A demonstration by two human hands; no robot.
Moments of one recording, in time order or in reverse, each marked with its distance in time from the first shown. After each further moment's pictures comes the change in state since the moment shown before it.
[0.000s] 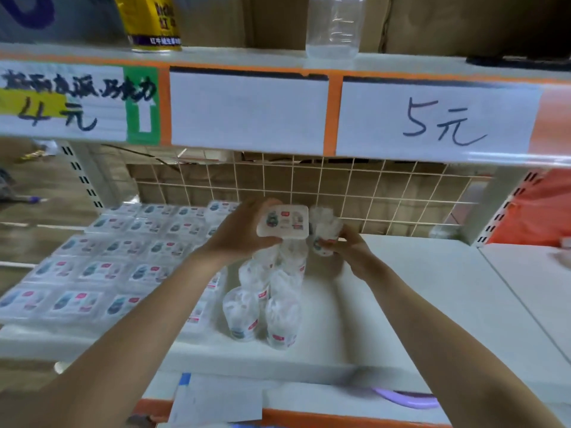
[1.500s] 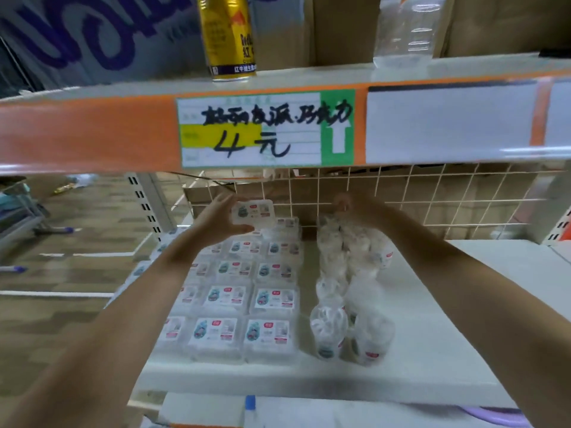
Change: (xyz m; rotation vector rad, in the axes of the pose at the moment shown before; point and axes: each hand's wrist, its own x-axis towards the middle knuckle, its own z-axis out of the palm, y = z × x) left_hand 0.003 -0.150 -0.102 0.179 -0.015 -0.190; right_hand 0.030 -0.111 0.096 -1.004 -0.053 -0.305
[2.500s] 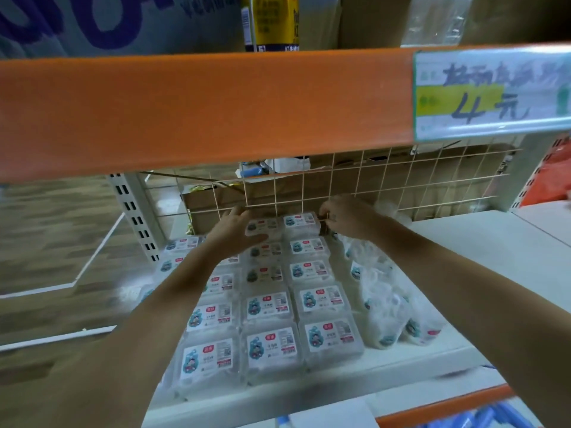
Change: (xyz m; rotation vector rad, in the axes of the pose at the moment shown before) left_hand 0.024 -0.056 0.023 0.136 -0.262 0.147; right_hand 0.008 -0.060 0.060 -0.411 0.113 -0.040
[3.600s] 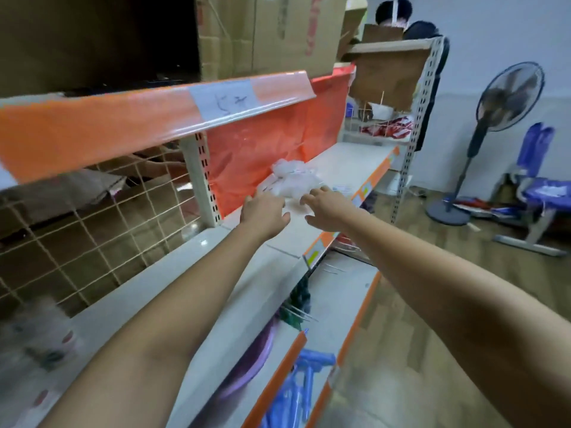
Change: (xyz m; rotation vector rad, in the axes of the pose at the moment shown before) left_hand 0.078 0.643 0.108 0.165 0.091 0.810; right_hand -0.374 0.372 -0.123 -0.279 -0.047 0.827
